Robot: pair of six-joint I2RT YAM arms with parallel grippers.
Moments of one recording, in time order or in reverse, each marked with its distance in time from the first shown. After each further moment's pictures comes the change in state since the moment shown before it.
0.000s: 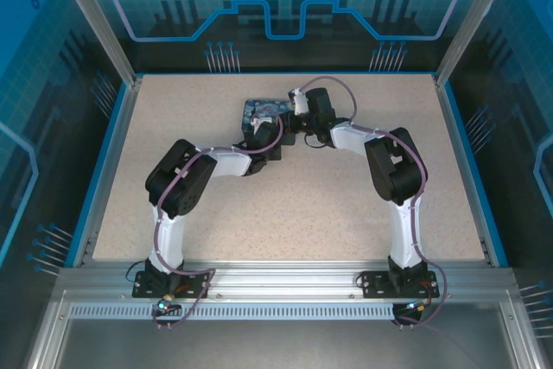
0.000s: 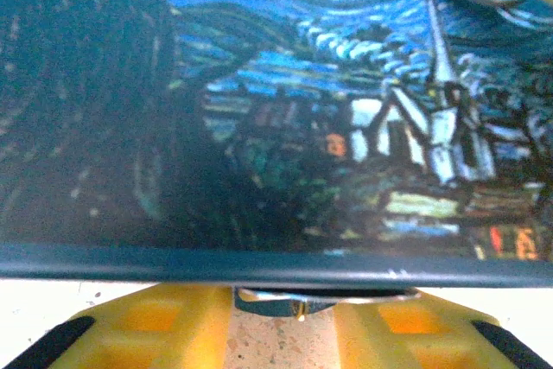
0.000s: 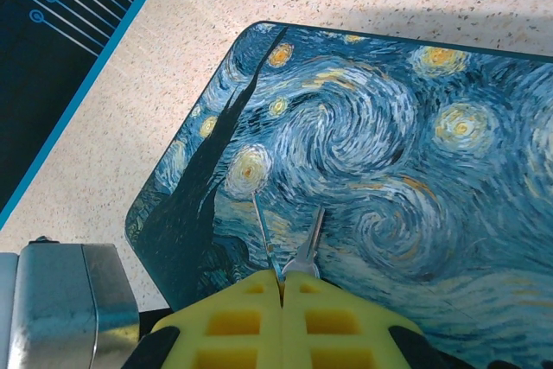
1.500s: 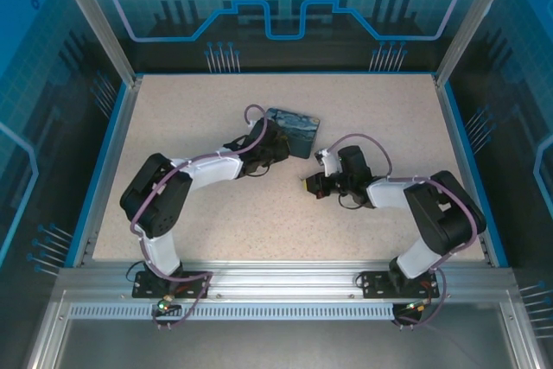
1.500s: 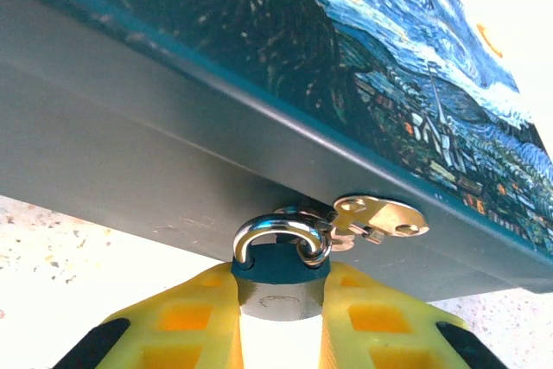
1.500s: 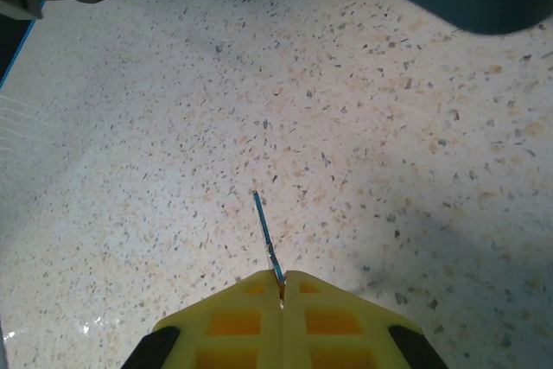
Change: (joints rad) left arm -0.050 -0.232 -0.045 -0.160 0.264 -0.339; right arm -0.006 -0.524 -0.852 0.164 -0.095 -0.100
